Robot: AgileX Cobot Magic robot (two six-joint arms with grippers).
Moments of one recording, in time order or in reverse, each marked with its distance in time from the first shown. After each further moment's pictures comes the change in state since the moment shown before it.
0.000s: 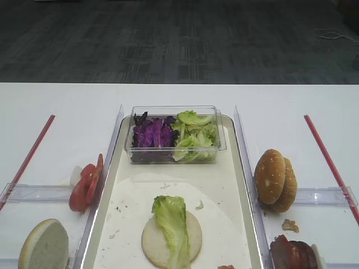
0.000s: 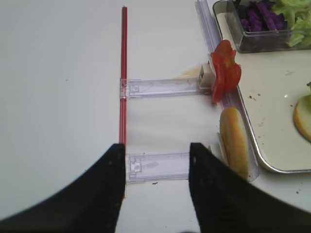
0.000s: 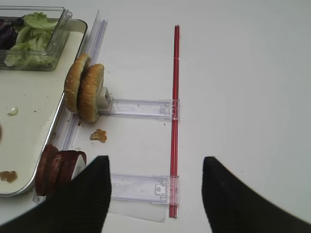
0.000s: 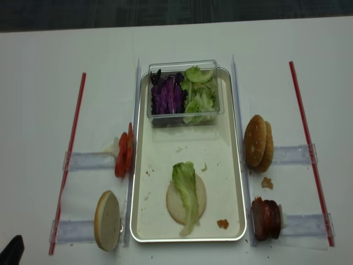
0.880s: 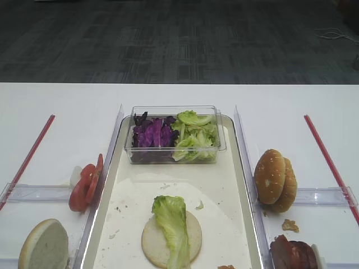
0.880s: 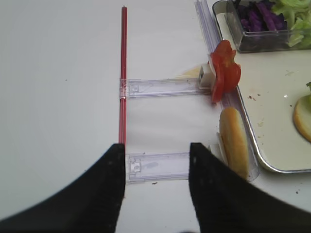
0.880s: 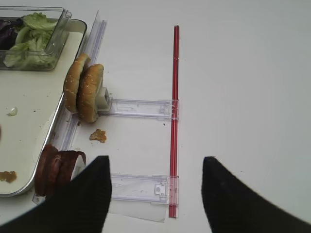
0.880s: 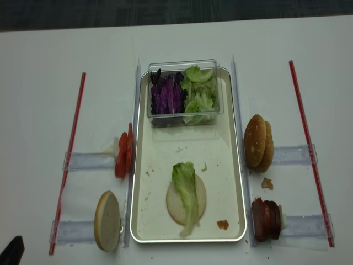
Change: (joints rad) left arm 0.000 0.000 0.000 0.000 0.000 0.000; right arm 0.000 0.000 0.000 0.000 0.000 0.000
